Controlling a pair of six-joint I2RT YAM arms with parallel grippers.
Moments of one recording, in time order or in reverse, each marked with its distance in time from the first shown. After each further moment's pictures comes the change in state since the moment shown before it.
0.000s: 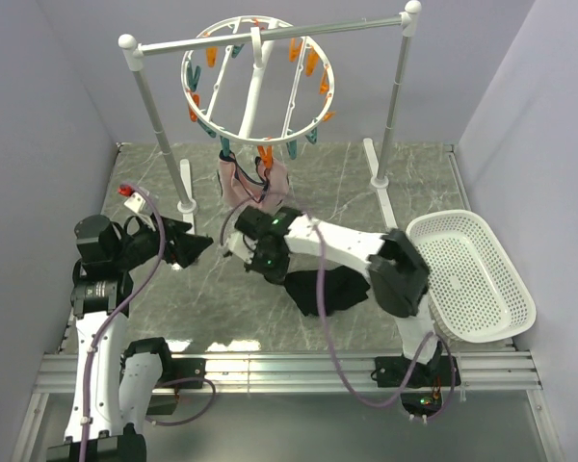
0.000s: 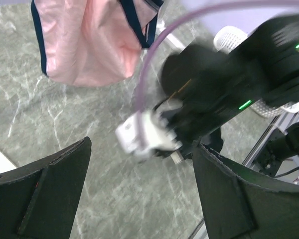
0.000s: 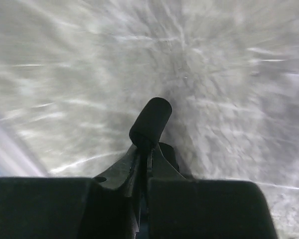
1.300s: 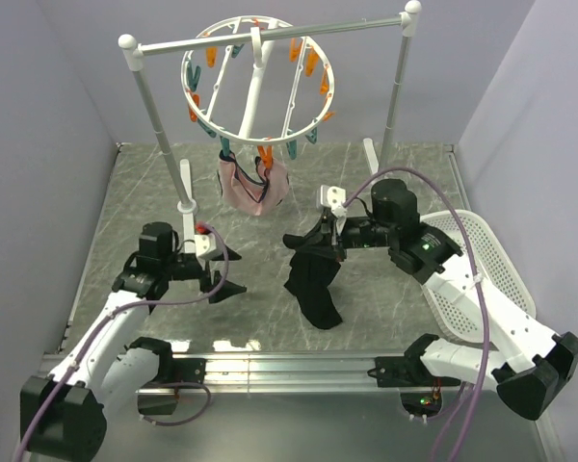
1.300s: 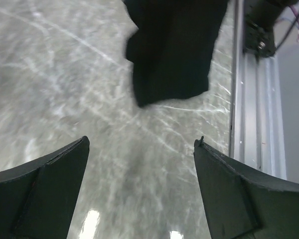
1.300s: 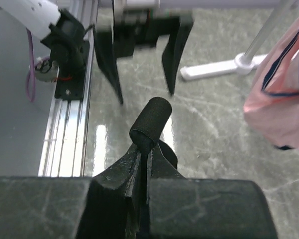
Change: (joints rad) left arm -0.337 0.179 -0.217 0.112 0.160 0.572; right arm -0.328 -0.975 -0.565 0.626 -0.701 0.041
